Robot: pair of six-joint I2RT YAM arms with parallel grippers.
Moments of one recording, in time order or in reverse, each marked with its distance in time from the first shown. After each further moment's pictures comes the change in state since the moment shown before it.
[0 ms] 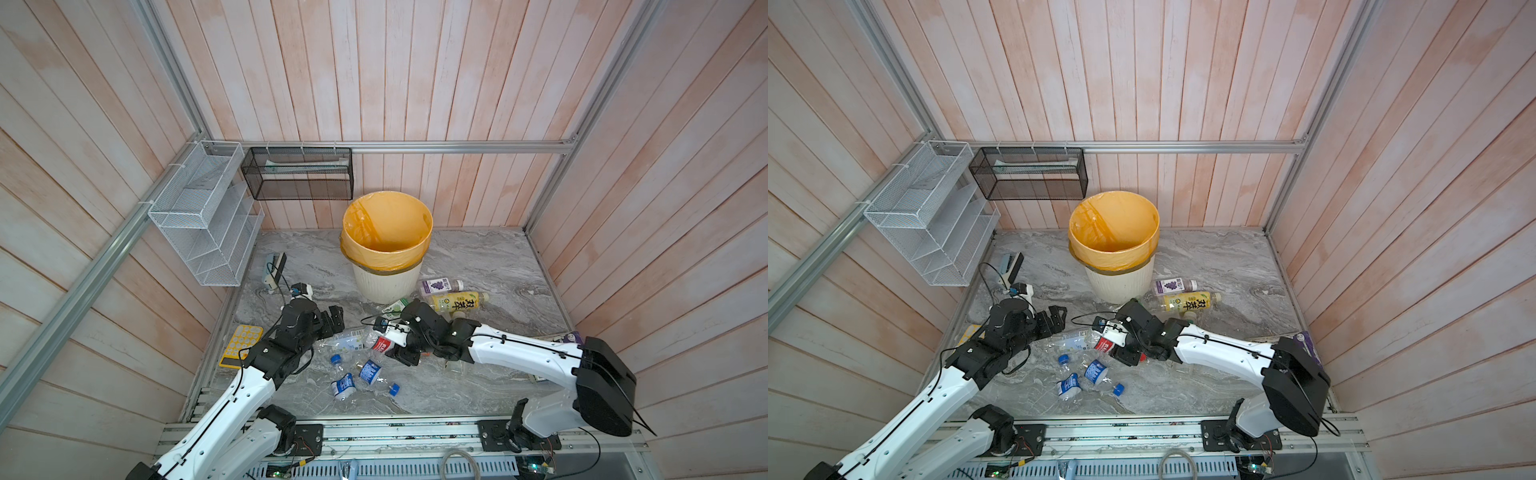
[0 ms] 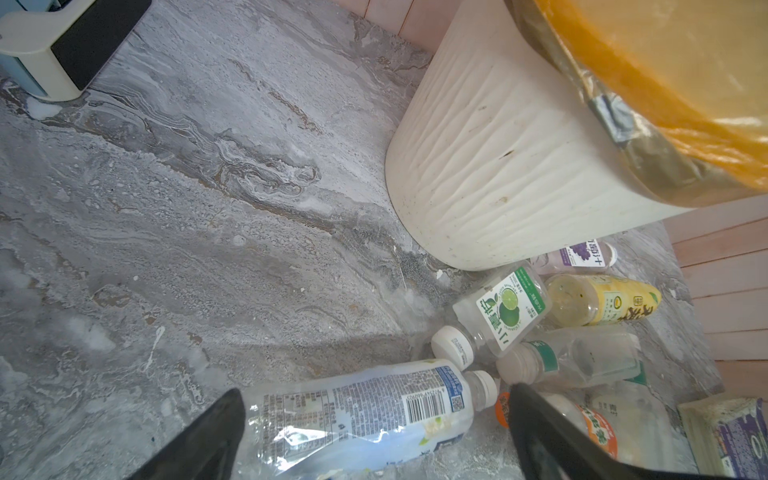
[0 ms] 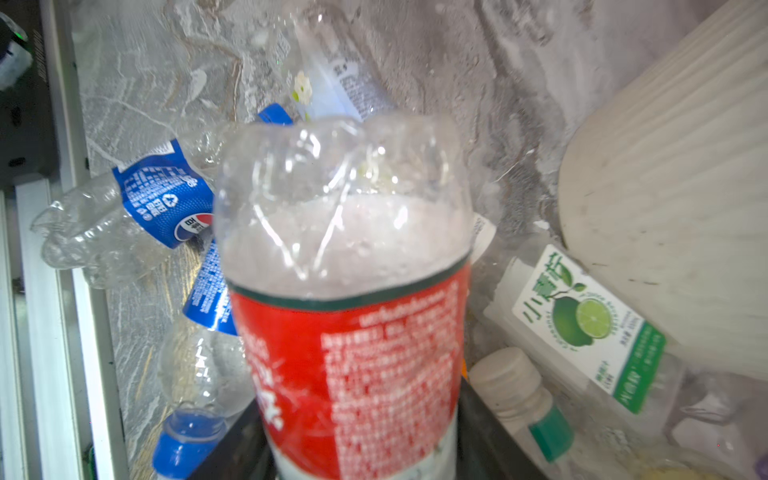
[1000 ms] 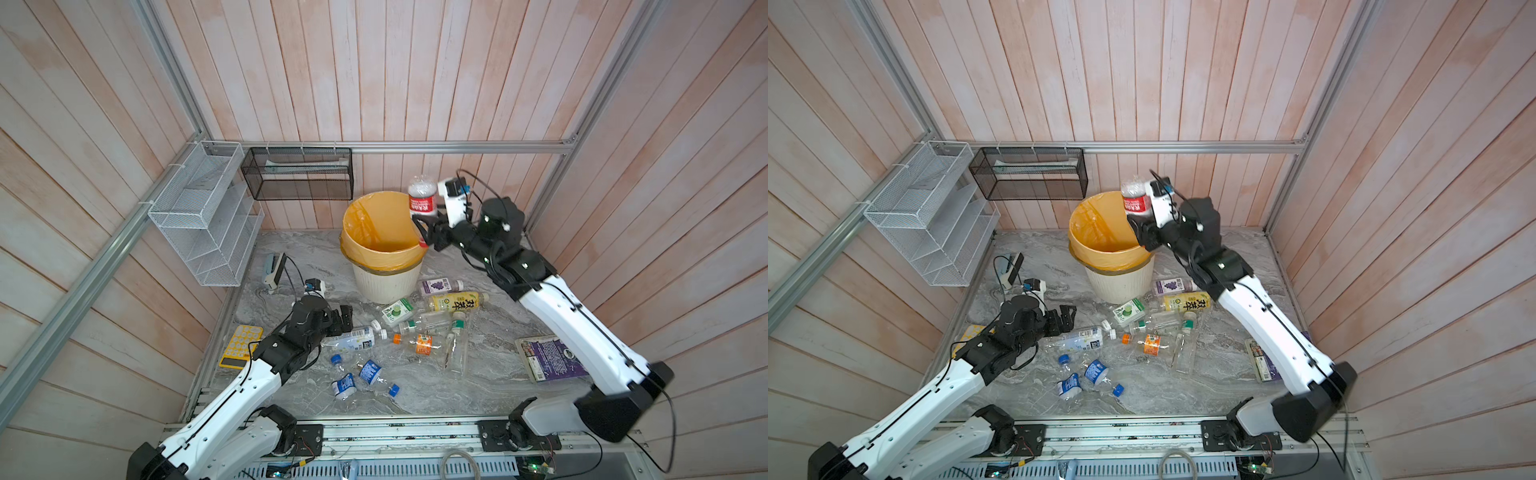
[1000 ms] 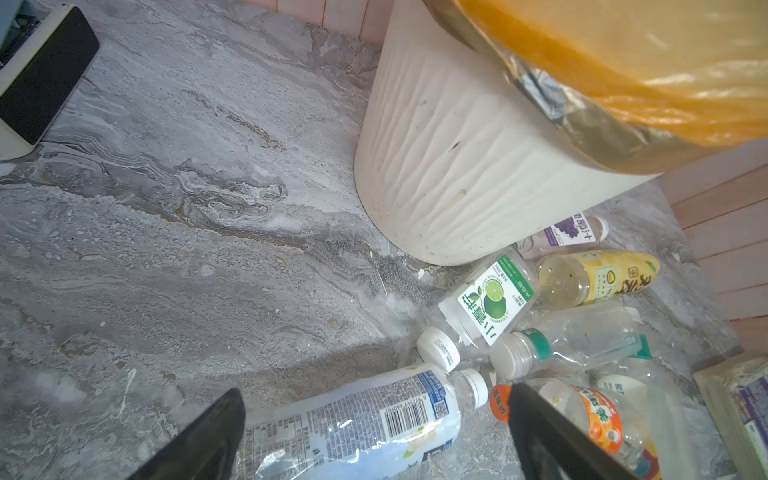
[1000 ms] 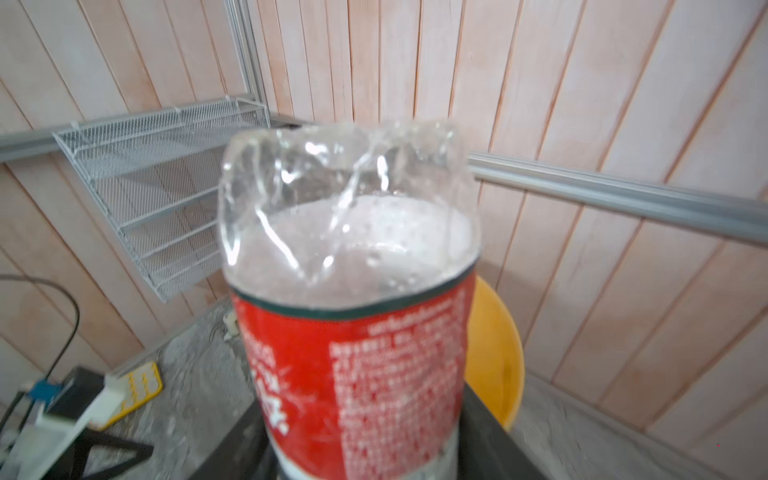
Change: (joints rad) left arm -0.100 0.100 0.055 0.043 -0.053 0.088; right arm -0.405 0.153 0.854 0.007 -0.005 0.300
